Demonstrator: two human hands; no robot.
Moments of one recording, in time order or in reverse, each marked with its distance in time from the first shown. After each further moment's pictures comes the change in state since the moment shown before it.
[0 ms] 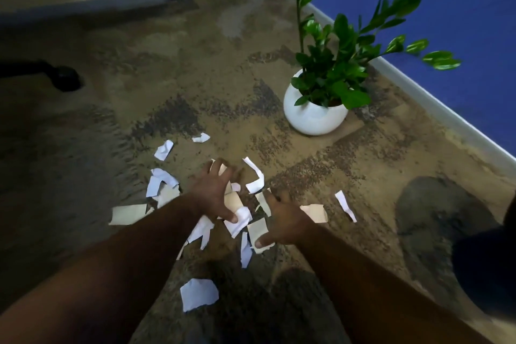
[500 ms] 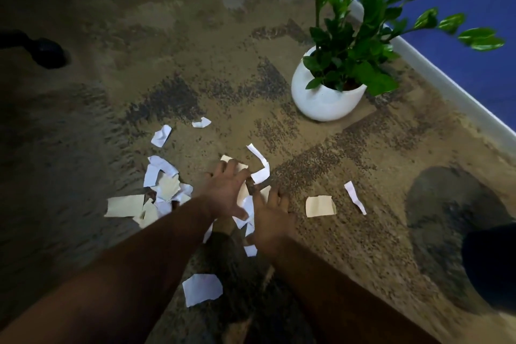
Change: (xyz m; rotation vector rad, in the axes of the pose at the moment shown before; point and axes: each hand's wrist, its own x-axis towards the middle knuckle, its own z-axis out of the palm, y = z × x) left_hand 0.013 0.011 0.038 0.009 0.038 0.095; right_hand 0.005 -0.050 0.045 -0.152 0.202 0.161
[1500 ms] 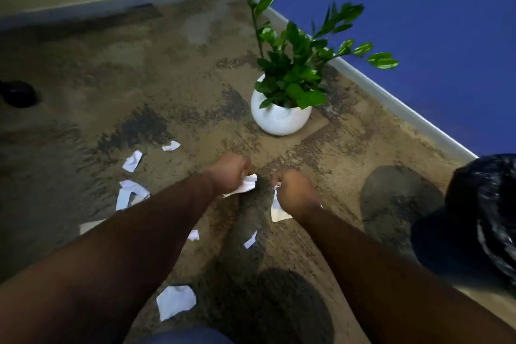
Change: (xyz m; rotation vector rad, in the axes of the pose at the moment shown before) left_hand 0.029 0.088 -0.104 -0.166 0.059 0.182; right_hand -0.004 0.109 -0.104 0.357 0.202 0.028
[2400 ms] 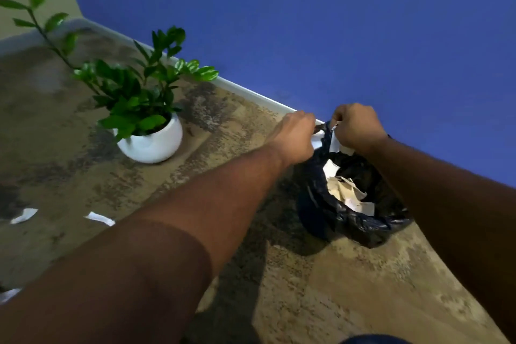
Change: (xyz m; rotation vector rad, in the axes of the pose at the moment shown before) left_hand 0.088 0.419 -0.003 -0.099 0.209 0.498; right_hand -0.116 0.269 -0.278 -0.080 0.556 0.391
